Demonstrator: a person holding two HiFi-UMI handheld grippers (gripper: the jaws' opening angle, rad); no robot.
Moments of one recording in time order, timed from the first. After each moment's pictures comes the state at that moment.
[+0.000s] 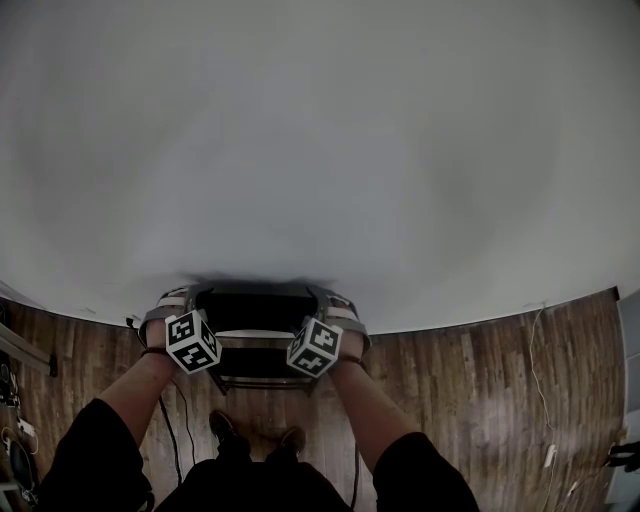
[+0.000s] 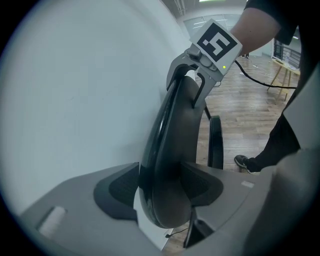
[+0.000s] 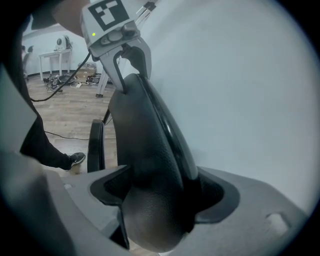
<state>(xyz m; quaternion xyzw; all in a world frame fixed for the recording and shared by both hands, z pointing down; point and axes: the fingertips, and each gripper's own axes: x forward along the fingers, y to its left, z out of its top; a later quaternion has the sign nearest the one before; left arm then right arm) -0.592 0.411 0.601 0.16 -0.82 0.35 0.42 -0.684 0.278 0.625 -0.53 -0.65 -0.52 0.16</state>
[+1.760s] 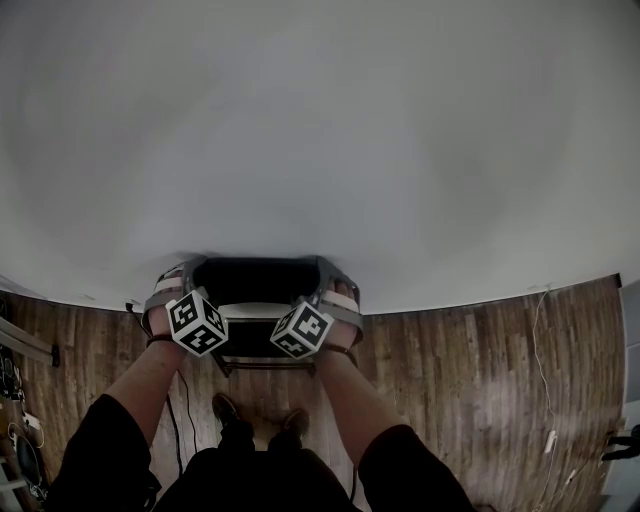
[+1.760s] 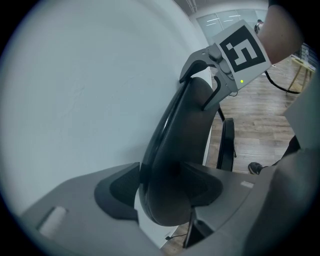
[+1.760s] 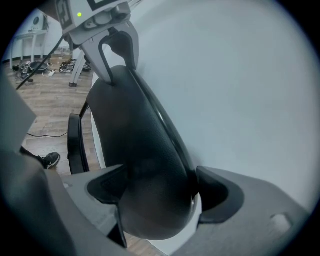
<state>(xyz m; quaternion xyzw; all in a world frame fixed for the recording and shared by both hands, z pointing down) -0.615 0.425 0.594 0.07 -0.85 0.34 0.40 -0.713 0.279 0.610 -0.39 -0.72 -0.55 0.14</state>
